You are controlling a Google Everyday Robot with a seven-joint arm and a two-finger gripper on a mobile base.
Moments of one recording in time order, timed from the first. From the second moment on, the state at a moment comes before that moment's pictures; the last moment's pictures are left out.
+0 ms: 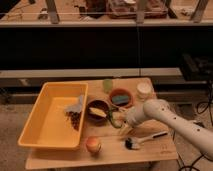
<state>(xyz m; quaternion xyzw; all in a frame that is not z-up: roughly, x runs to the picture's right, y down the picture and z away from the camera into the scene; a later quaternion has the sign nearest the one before) 0.080 0.186 0.827 -0.24 -0.29 0.12 0.92</state>
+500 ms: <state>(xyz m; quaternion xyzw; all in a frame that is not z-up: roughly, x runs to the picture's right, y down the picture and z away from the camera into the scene) 0.065 0.198 0.849 -0.26 -0.30 0.13 0.91</state>
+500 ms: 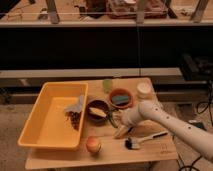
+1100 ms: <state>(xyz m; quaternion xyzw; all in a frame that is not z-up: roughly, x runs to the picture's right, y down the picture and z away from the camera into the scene) 0.065 0.203 0.865 -0.28 -0.31 0.18 0.89</state>
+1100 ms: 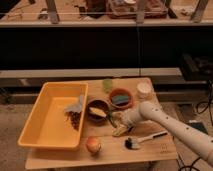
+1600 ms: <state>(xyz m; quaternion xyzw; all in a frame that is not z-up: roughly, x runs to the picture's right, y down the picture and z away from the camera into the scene) 0.068 0.202 0.862 -0.28 -0.31 0.17 0.89</state>
